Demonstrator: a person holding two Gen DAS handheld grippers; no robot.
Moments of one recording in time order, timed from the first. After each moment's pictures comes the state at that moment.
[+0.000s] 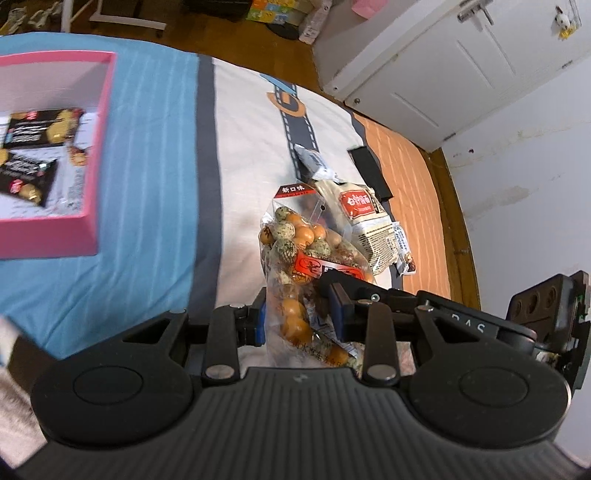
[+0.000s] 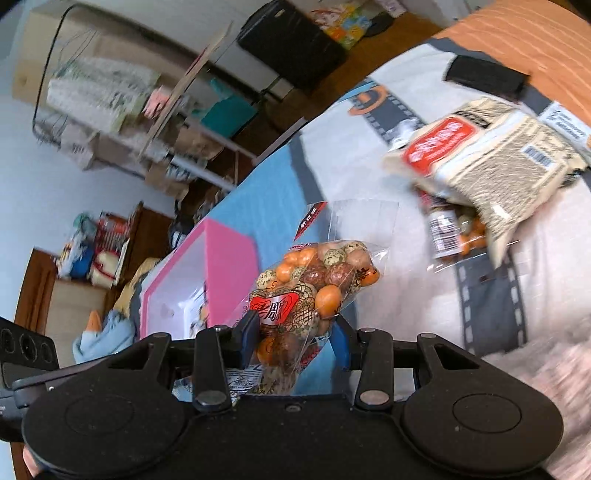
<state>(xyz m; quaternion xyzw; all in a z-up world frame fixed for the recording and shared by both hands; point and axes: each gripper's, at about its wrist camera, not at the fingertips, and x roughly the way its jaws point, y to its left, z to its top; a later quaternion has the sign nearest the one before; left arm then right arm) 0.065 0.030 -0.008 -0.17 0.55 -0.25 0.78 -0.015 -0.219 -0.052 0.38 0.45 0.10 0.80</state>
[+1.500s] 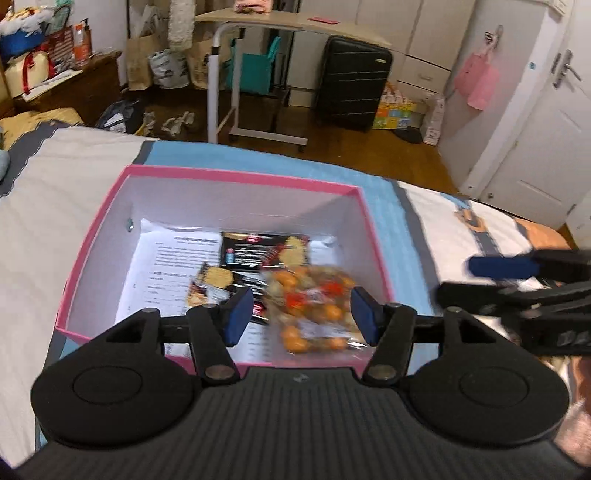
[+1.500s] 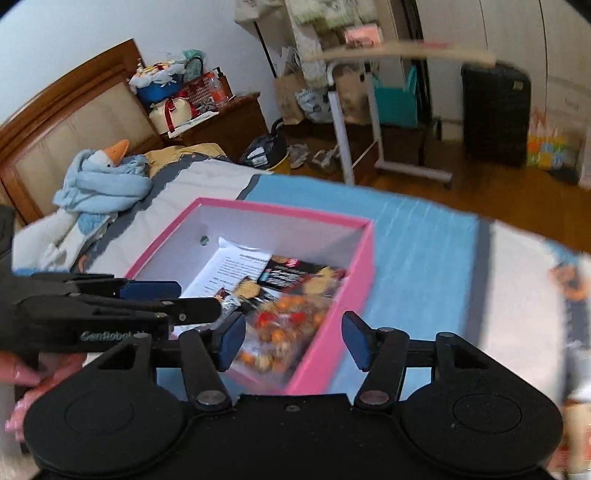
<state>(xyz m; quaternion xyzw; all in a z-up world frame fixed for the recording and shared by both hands) 0.097 0.178 -0.012 -0.07 0.42 -0.06 0.91 0.073 -0.061 0.024 -0.01 0.40 0.27 0.87</state>
